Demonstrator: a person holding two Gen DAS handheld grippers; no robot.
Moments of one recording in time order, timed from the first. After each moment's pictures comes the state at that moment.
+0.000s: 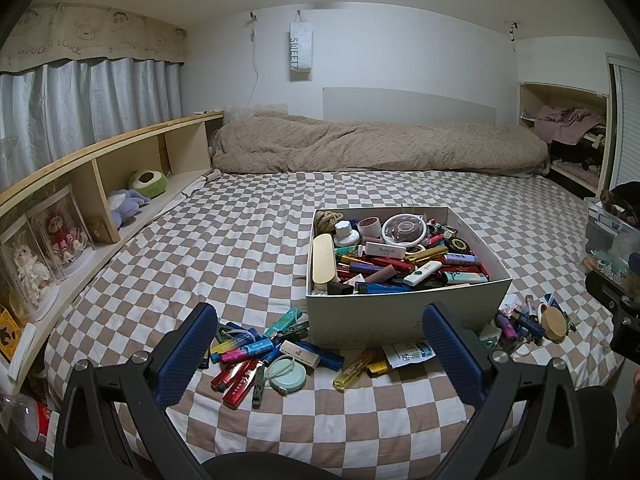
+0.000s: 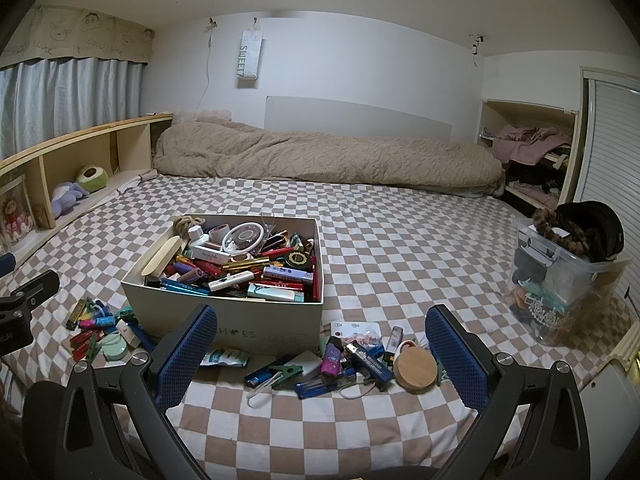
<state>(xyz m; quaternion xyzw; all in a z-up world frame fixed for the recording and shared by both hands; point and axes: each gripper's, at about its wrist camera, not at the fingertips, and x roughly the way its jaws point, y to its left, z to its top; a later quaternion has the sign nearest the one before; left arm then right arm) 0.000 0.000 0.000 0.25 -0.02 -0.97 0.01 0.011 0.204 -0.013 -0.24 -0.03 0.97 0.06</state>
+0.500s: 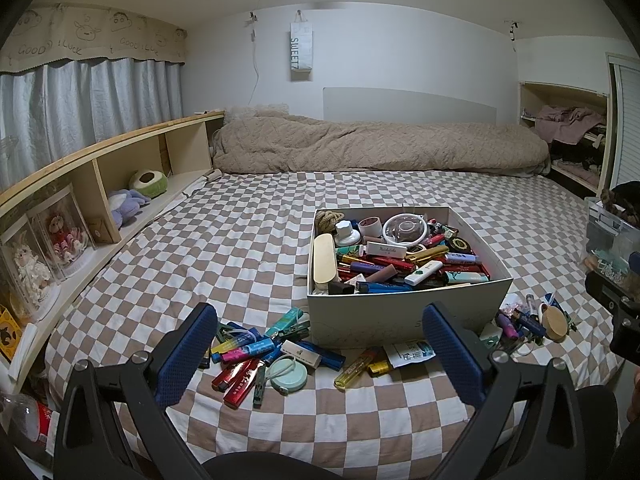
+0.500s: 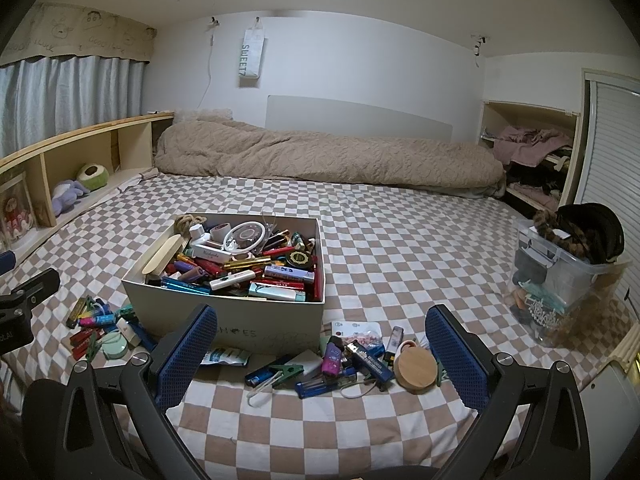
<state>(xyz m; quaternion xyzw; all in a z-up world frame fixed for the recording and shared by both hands) 0.000 0.000 0.000 0.25 -0.02 -0.97 0.01 0.011 0.203 -0.014 -0.24 -0.03 0.97 0.06</state>
